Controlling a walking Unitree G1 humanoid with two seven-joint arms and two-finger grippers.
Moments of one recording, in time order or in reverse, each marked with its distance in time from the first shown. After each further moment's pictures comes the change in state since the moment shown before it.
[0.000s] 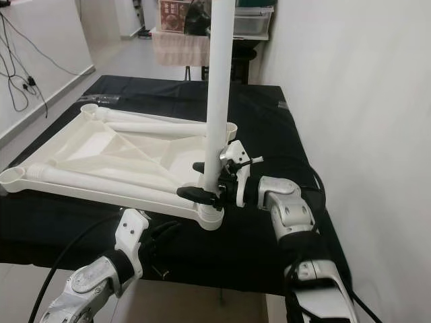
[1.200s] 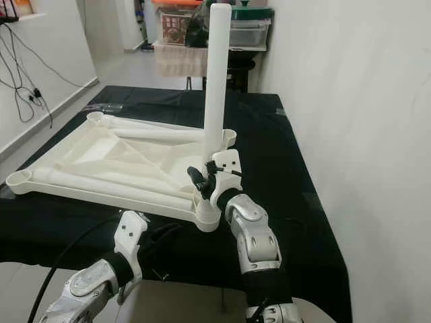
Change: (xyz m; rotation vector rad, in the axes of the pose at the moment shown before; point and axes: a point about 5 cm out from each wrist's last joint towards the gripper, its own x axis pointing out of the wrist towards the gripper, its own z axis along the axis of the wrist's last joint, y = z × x) left arm -0.005 -0.001 0.001 -0.009 -0.003 -0.006; right arm 0.038 0.025 -0.033 0.145 -0.039 -0.700
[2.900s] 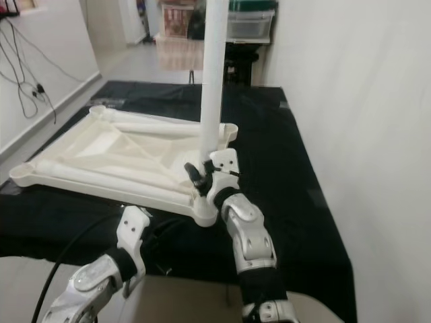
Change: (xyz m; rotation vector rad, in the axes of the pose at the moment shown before) left arm 0.002 0.000 0.001 -0.003 -0.003 -0.004; right arm 0.003 0.000 0.003 -0.031 -0.100 -0.107
